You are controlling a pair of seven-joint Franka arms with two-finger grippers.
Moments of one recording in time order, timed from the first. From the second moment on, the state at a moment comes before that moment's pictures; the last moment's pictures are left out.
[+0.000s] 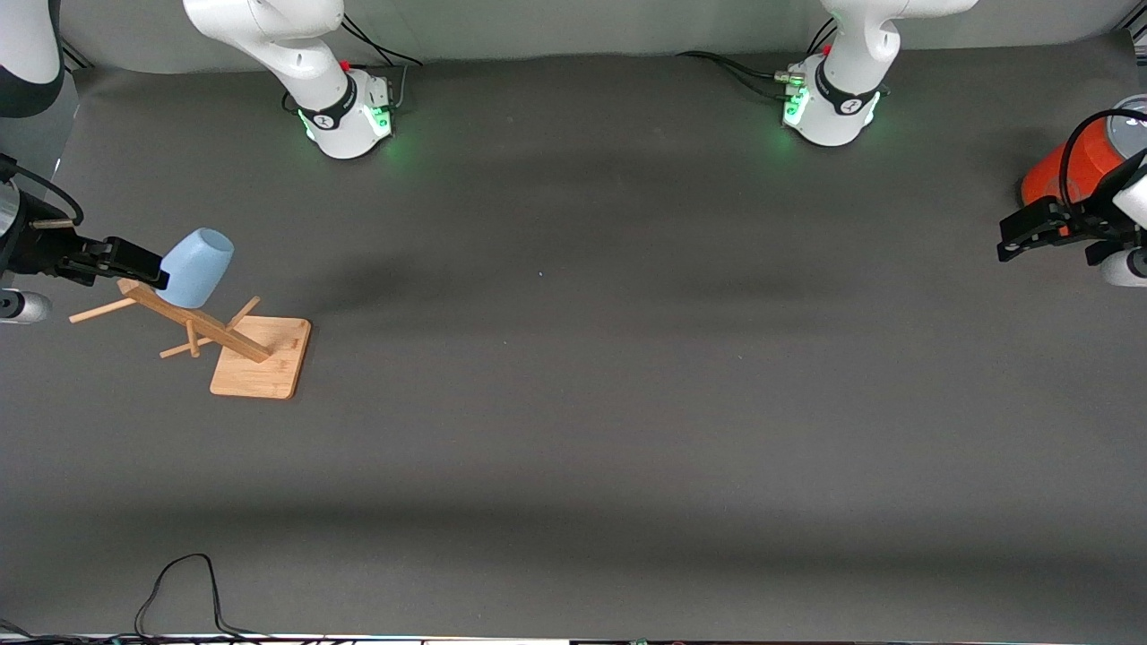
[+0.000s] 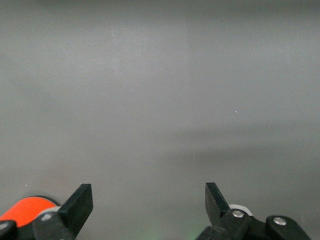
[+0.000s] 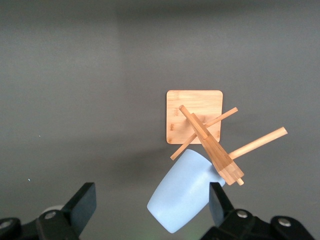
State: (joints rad) left arm -0.04 0.03 0.03 -1.54 0.01 1.53 0.06; right arm 0.02 0.05 -0.04 -1.56 -0.01 1.55 0.07
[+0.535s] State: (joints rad) left arm -0.04 0.03 0.03 -1.54 0.01 1.53 0.06; right arm 0.02 0.05 -0.04 -1.56 -0.01 1.55 0.07
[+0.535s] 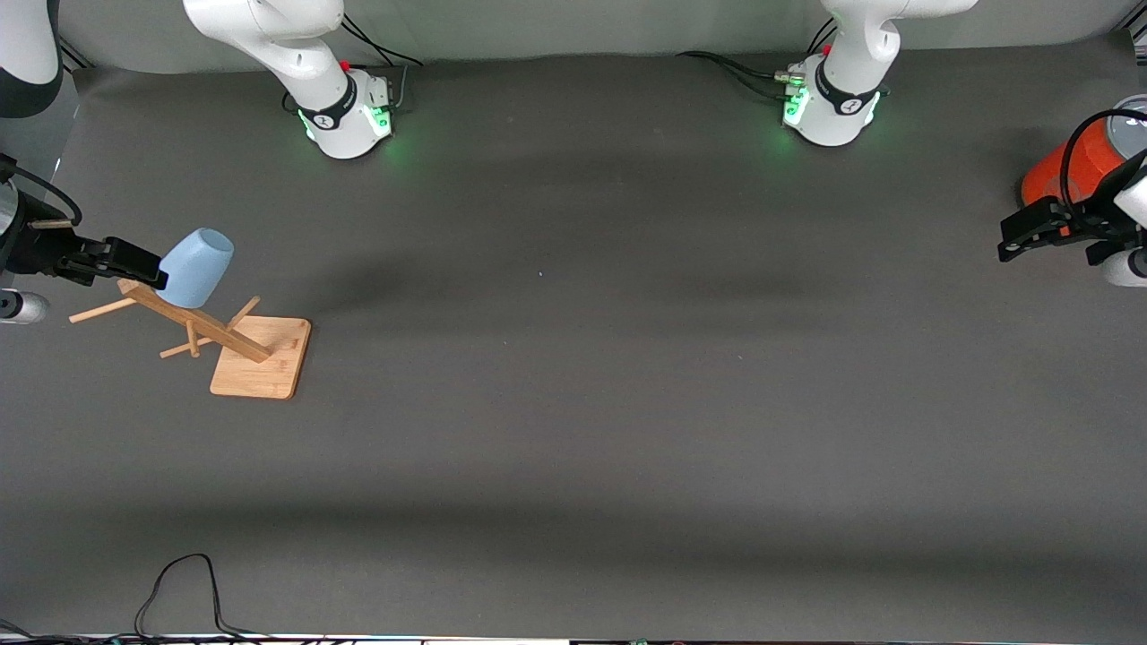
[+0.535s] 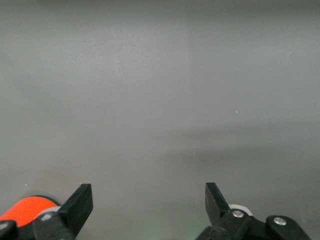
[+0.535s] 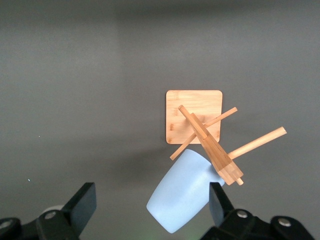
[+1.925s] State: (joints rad) left arm -0.03 0.10 0.03 -1.53 0.01 1.61 0.06; right arm 0.02 -0.20 -0.15 -1.91 -0.01 1.66 0.71
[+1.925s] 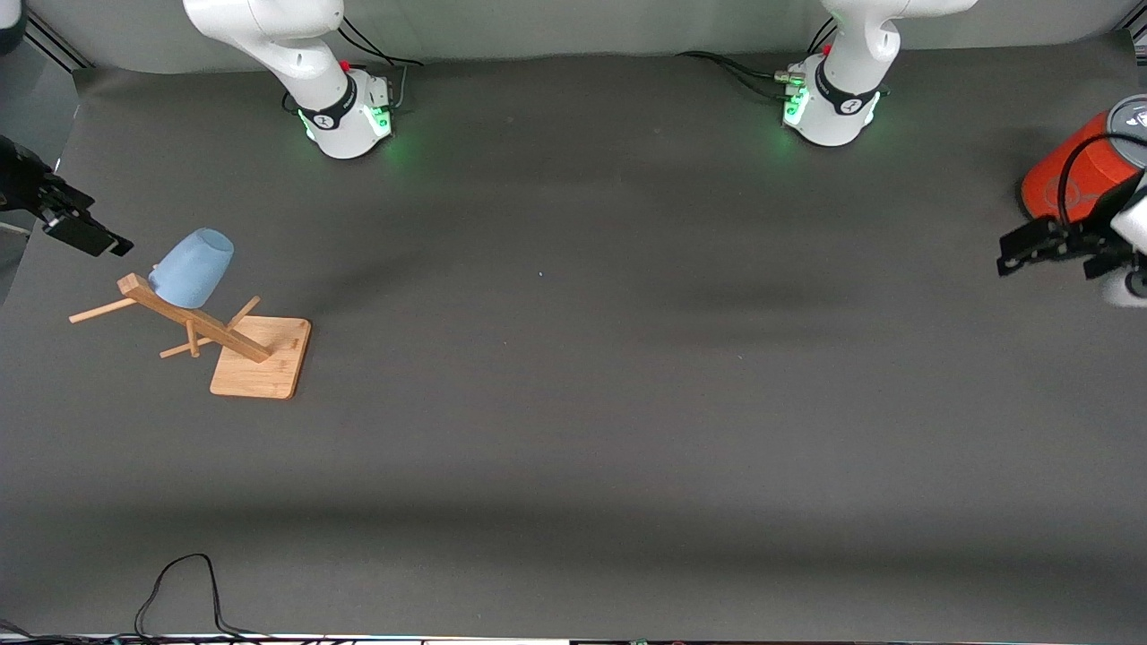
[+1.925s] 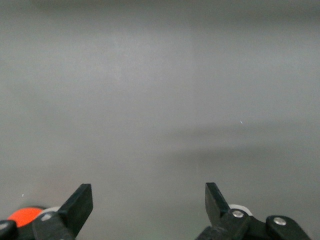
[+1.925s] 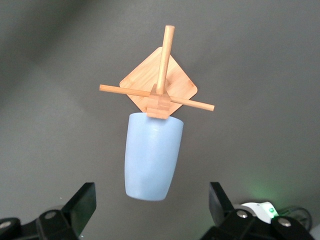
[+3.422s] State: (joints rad) left arm -0.04 0.26 0.01 -1.46 0.01 1.66 0.06; right arm 0.02 -0.20 -0.15 -2.23 0.00 2.01 0.78
